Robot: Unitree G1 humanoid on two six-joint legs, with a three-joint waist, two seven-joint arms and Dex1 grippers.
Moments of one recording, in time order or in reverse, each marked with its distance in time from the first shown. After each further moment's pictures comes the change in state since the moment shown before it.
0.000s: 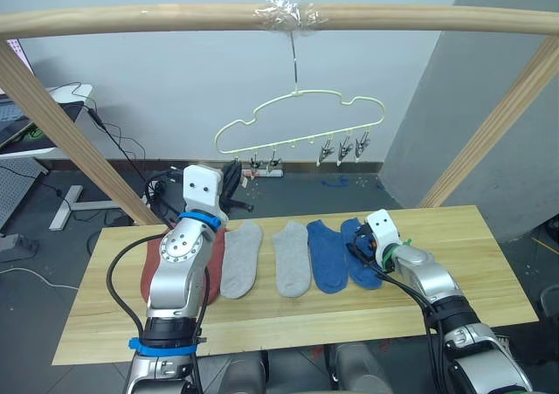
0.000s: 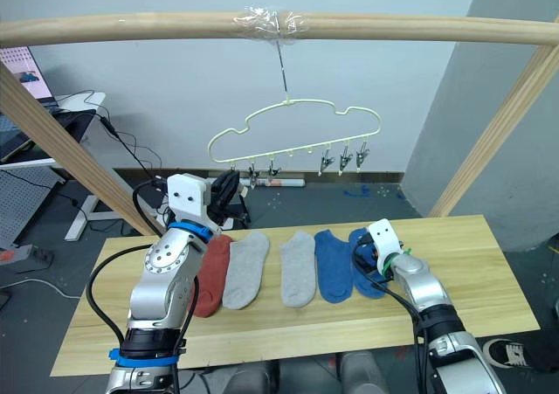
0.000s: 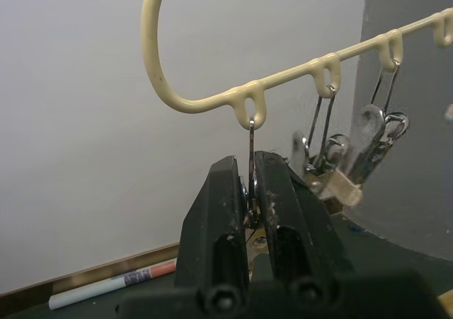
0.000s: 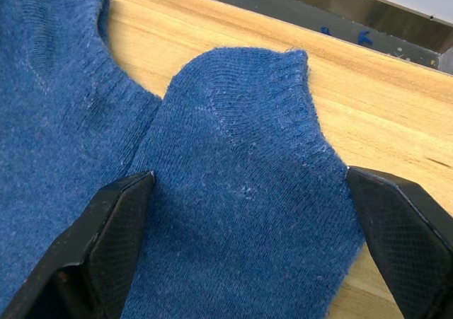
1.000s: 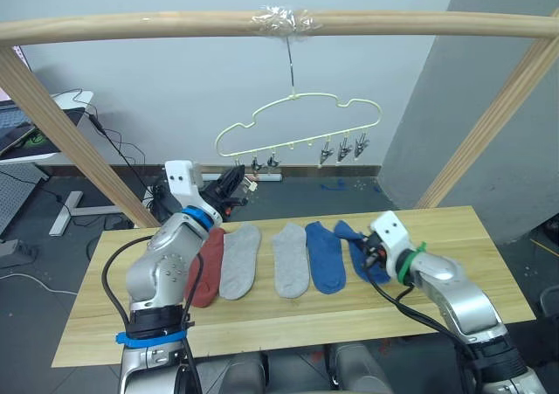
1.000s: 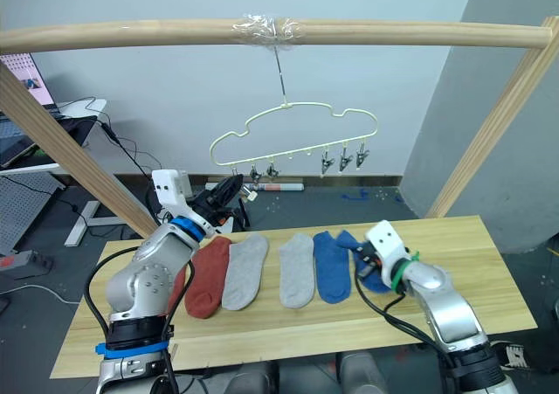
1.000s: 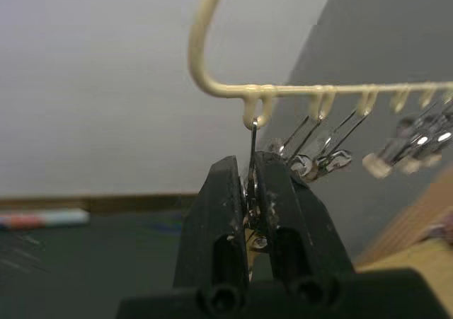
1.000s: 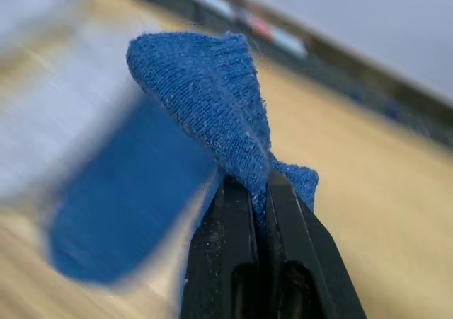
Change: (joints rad) left arm -0.096 0.000 0.214 0.005 -0.560 0.492 -0.044; right arm 0.225 -0.100 0.035 -0.746 0.051 0.236 0.180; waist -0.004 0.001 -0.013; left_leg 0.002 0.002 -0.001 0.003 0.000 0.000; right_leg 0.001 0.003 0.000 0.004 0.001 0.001
